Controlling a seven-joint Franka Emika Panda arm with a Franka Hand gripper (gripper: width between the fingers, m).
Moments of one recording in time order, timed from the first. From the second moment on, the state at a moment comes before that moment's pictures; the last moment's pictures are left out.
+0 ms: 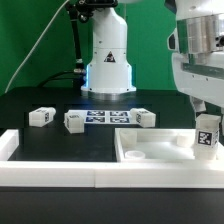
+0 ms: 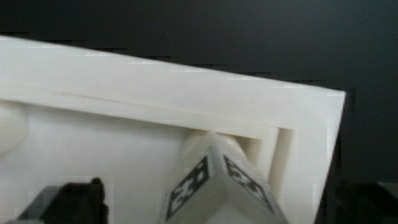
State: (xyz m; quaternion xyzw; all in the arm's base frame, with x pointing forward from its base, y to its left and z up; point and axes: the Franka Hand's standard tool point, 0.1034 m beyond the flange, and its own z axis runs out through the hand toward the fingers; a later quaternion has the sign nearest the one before) arm 0.617 0.123 0.074 -0.82 0.57 0.03 0.07
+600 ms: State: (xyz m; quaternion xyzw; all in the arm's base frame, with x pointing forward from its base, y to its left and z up) arm 0.621 0.115 0.077 -0.95 0.31 0.00 0.04
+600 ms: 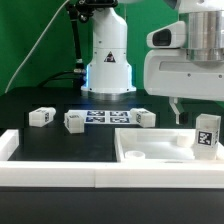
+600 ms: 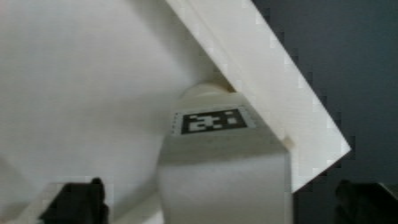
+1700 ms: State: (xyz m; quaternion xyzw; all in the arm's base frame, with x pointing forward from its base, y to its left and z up) arm 0.621 0.114 0.077 -0.87 0.49 -0.01 0.04
